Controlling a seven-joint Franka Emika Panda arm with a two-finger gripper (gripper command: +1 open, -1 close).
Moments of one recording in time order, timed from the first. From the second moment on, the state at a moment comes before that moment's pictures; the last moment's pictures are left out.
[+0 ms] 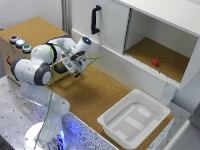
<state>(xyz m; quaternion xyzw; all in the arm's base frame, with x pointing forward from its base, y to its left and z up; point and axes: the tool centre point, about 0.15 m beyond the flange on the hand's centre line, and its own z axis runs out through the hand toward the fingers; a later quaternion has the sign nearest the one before) 0.331 0.161 0.302 -0.98 0.01 0.03 0.20</state>
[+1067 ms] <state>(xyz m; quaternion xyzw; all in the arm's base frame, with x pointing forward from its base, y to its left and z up) 0.317 0.144 0.363 -0.99 -0.06 0.00 0.11</state>
